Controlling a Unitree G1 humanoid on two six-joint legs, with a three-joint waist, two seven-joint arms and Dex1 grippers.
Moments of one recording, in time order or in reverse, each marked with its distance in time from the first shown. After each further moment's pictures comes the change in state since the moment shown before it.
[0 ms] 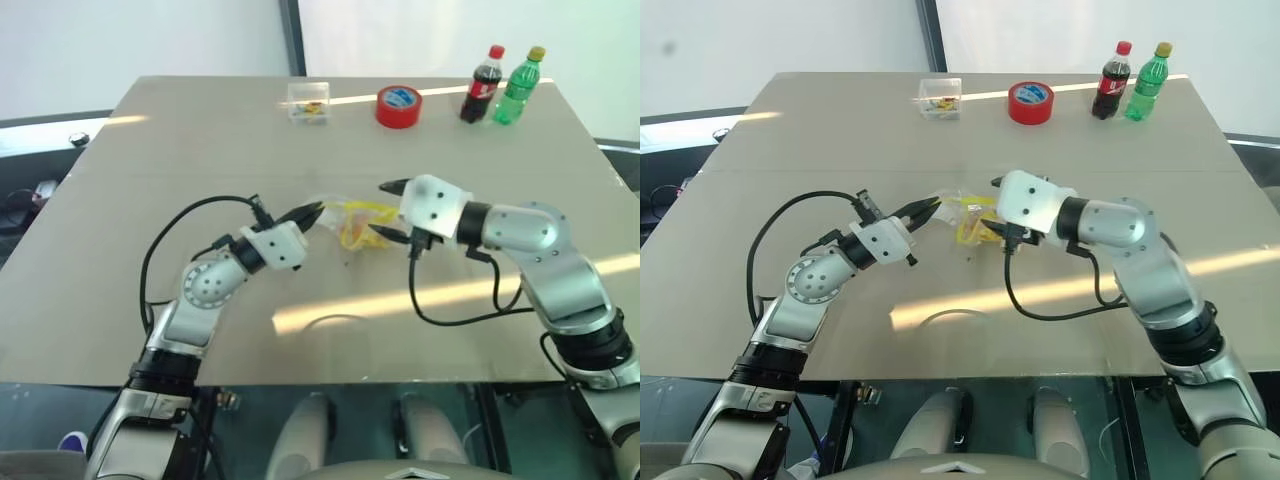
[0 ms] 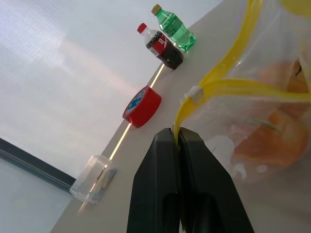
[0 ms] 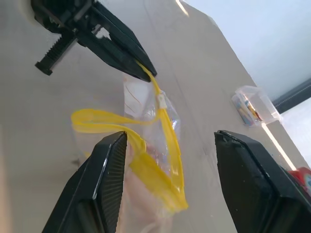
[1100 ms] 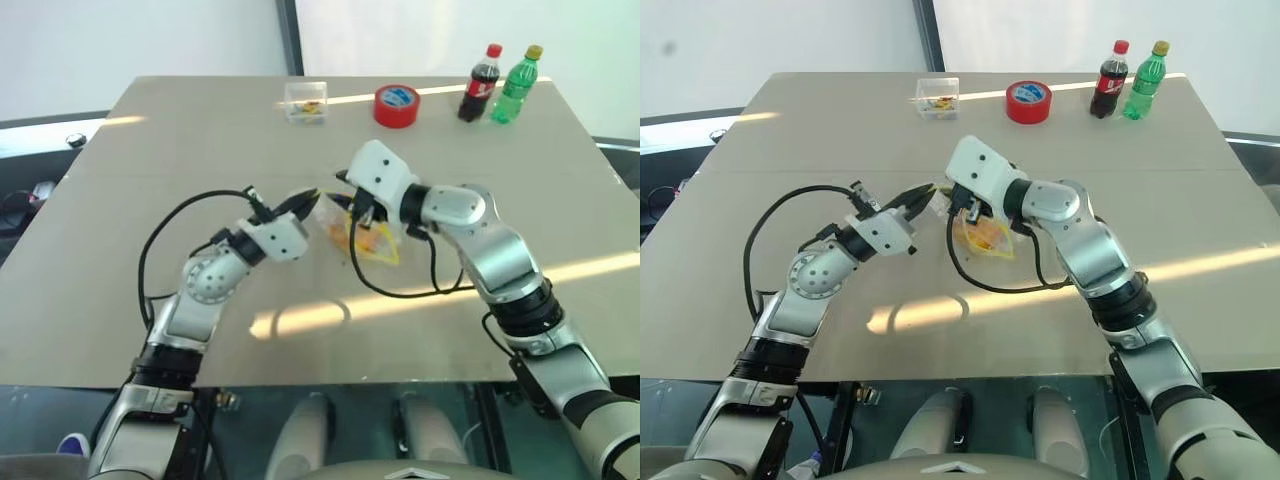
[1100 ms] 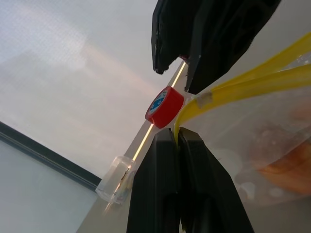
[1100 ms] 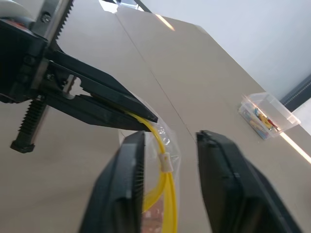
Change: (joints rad) left arm -0.024 -0.008 0.007 0.003 0.070 -0.005 0.096; right arm -0.183 0.201 0.089 0.257 -0.005 0.057 -0.171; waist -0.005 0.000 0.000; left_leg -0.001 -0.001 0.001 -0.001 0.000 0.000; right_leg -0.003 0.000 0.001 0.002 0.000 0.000
